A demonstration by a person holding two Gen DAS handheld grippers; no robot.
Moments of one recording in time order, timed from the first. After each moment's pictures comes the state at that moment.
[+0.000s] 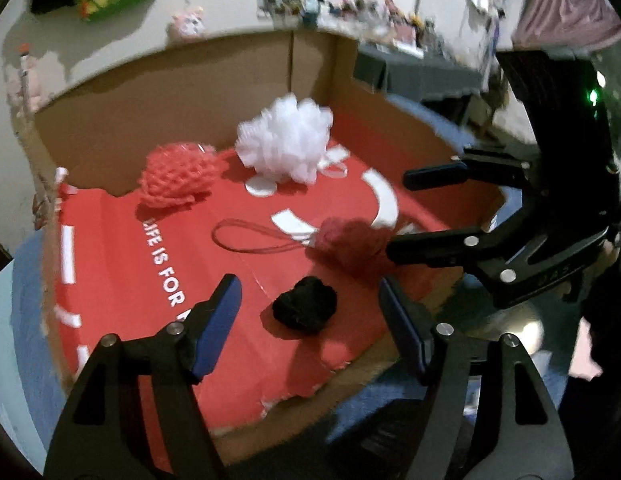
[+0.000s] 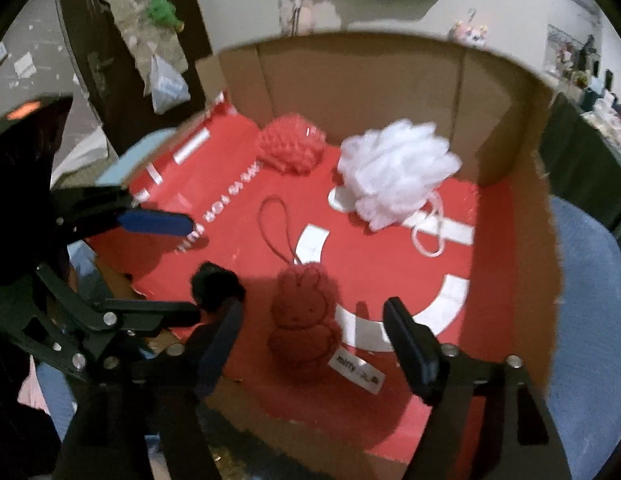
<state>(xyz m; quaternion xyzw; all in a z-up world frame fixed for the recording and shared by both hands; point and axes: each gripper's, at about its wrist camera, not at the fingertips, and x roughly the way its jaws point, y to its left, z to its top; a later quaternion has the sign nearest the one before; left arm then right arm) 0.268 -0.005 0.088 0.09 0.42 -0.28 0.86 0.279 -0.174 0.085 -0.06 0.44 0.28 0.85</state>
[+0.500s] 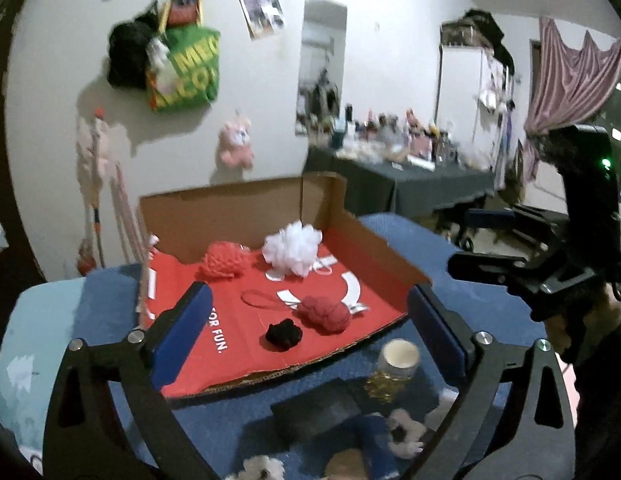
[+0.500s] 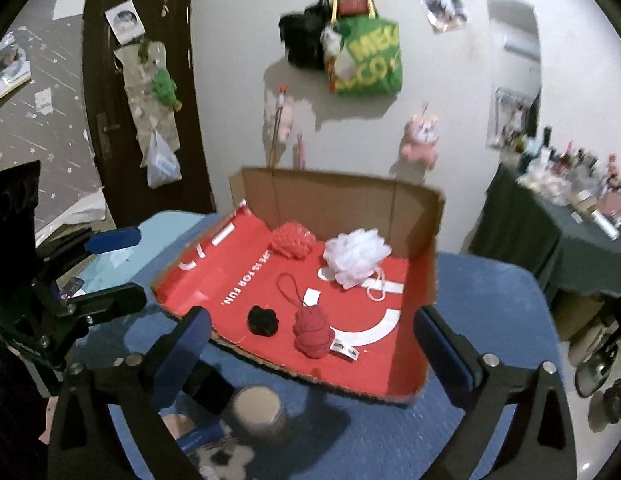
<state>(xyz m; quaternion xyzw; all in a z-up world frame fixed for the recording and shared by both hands) 0.140 0.018 0.186 0.02 0.24 -0.22 0.95 0.153 -0.203 0.191 -0.05 0.28 0.22 0.93</state>
